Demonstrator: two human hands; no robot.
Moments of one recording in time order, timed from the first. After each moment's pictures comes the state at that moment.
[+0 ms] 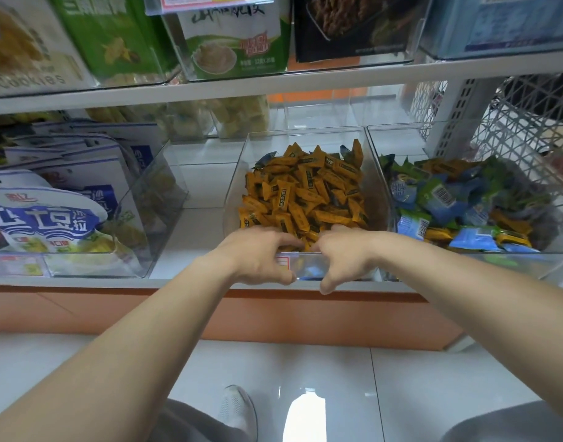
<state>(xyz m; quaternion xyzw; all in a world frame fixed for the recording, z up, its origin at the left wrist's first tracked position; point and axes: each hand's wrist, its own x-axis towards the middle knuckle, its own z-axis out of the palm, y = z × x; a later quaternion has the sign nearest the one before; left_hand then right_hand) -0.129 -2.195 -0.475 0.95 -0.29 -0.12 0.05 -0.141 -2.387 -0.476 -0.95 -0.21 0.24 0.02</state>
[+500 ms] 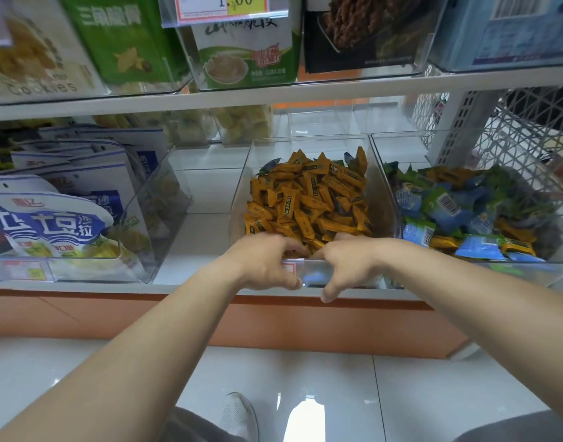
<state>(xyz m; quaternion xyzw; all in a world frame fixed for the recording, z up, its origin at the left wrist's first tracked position) -0.128 -2.195 -0.473 0.95 -0.29 -0.13 0.08 -0.141 -2.384 -0.469 -0.94 -0.20 0.28 0.03</state>
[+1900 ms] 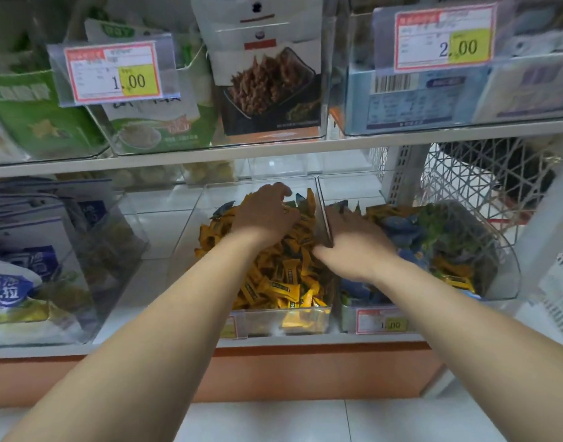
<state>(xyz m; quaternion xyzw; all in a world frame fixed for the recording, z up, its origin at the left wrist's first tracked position) -0.033 -2.315 -0.437 0.95 -0.19 0.07 0.25 -0.126 -2.481 -0.447 -0.99 -0.01 -0.04 0.15</state>
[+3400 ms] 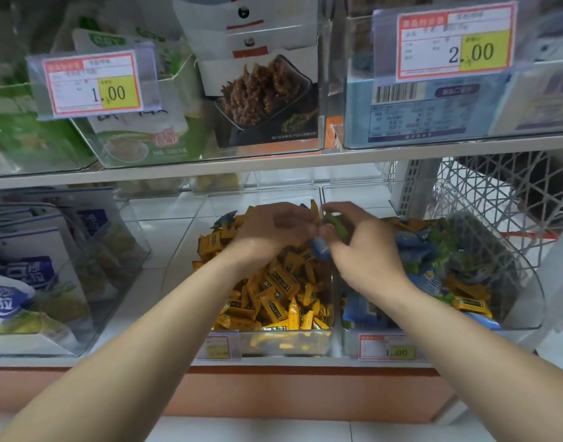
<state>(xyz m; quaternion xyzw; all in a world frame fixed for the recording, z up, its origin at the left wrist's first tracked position) -0.052 -2.308 -0.438 0.79 -0.24 -0.05 0.55 -0.125 -2.478 -0.446 -0.86 -0.02 -0.24 0.45</state>
